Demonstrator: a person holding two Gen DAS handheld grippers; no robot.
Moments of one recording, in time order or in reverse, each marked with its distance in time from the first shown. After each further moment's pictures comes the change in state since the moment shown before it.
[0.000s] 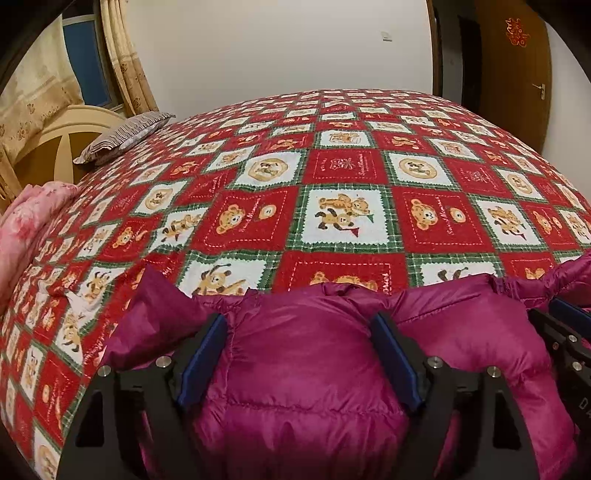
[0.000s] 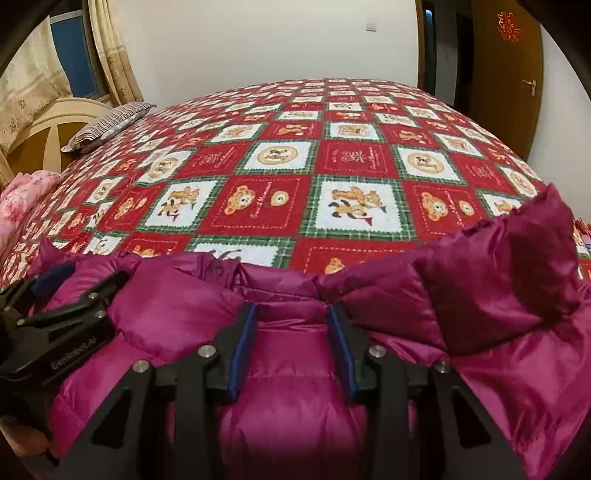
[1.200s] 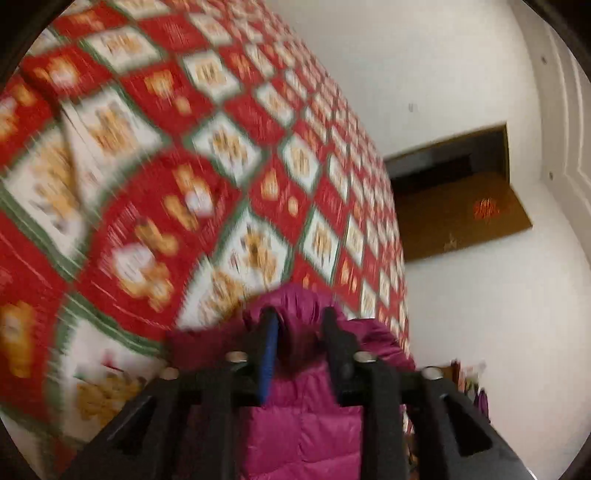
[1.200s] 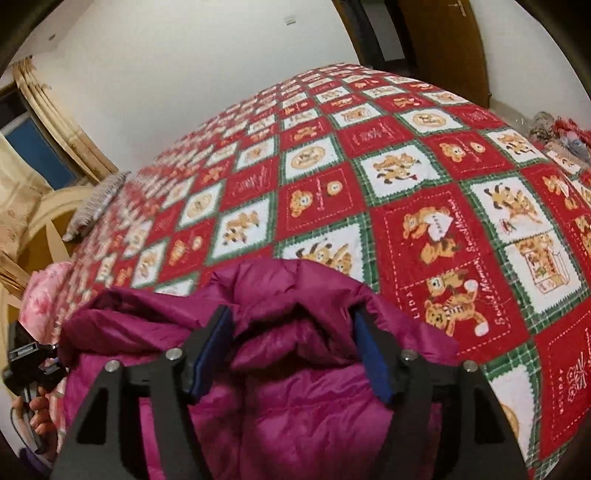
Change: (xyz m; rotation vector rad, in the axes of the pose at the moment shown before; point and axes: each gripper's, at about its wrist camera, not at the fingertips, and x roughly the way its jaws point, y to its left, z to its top) left arm -0.012 0.222 -0.010 -0.759 0.208 -0.758; right arm -0.081 -0.158 -0.009 0.369 -0.045 0.143
